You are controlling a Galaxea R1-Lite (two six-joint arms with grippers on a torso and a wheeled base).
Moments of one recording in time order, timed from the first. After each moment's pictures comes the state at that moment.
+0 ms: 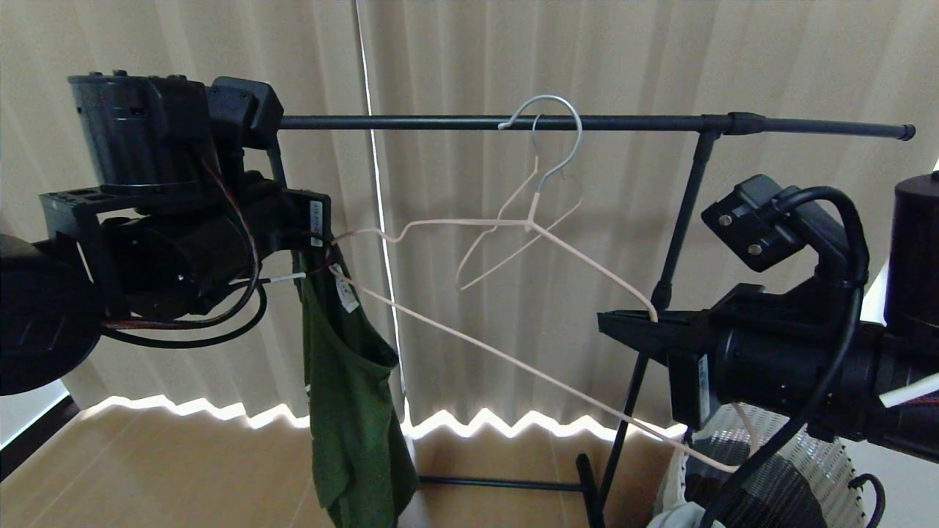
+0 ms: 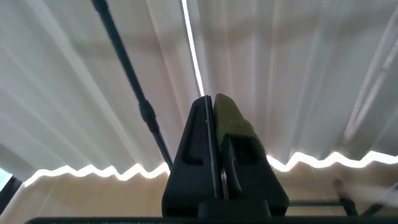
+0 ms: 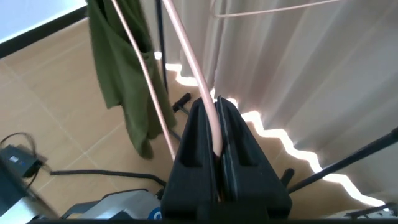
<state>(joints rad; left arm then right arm) -0.46 1.61 -1.08 -0.39 0.47 0.12 0.79 1.41 -0.87 -0.17 -0.17 0.11</state>
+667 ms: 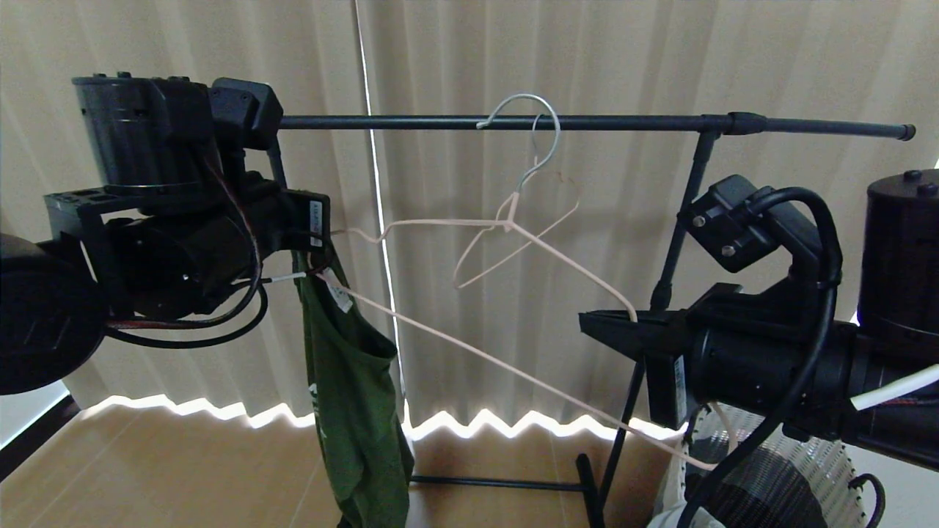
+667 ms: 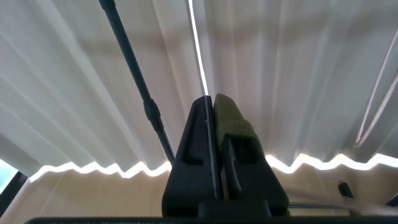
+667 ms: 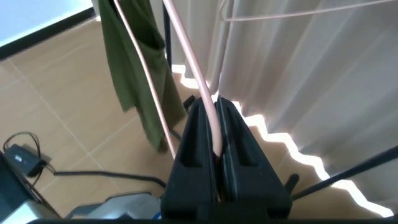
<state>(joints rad) -0.46 1.61 -1.08 -0.39 0.48 0.12 0.82 1.44 -0.88 -0.20 -0.16 0.11</state>
